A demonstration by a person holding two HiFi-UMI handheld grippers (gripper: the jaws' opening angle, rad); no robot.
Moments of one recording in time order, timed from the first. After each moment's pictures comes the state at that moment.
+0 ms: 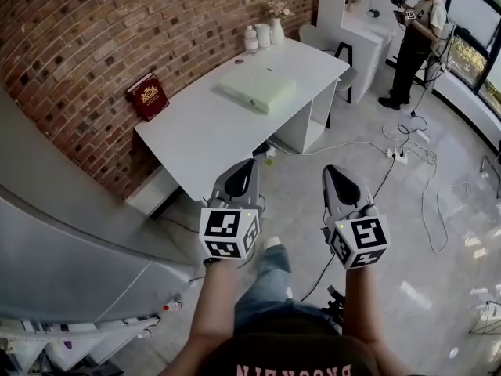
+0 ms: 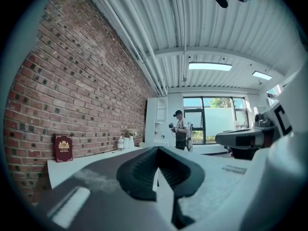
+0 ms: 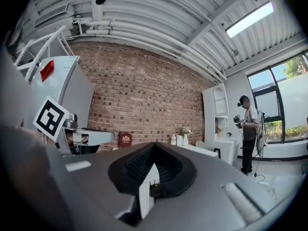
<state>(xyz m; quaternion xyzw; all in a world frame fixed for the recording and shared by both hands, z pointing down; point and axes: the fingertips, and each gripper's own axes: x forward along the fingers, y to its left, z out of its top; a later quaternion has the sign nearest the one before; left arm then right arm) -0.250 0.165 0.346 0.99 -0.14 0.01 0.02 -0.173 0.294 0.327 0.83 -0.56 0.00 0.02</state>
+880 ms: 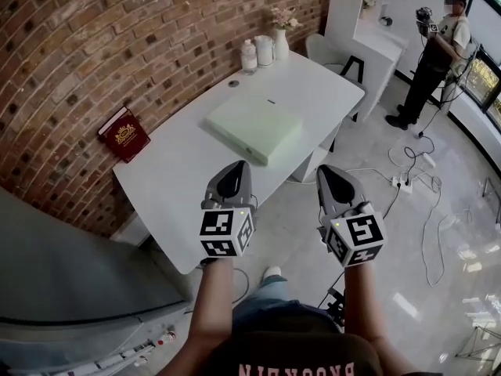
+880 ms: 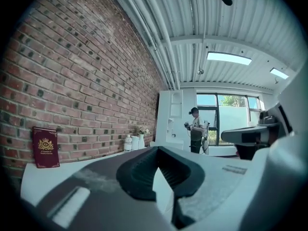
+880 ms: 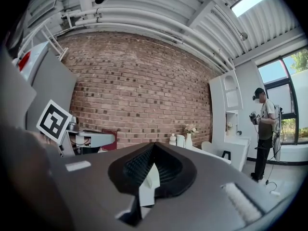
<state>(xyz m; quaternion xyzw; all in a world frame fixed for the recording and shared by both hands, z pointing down) -0.052 -0.047 0.367 0.98 -0.18 0.03 0.05 0.033 0.088 0.336 0.81 -0.58 0.02 0.04</state>
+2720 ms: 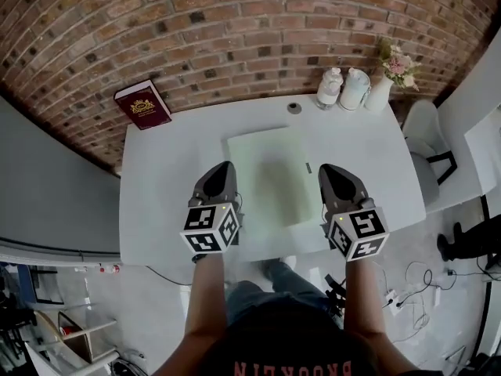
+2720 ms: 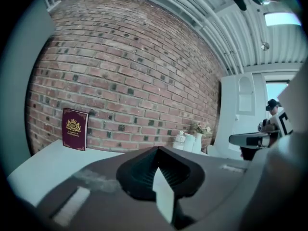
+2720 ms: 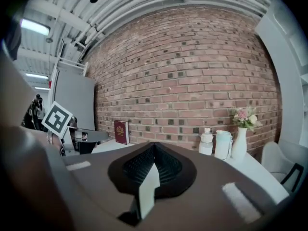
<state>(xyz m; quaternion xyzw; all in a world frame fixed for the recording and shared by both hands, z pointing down) 0.085 -0.273 0.431 0.85 -0.51 0.04 0.15 0.283 -0.219 0.395 0.58 -0.81 0.08 0.08</state>
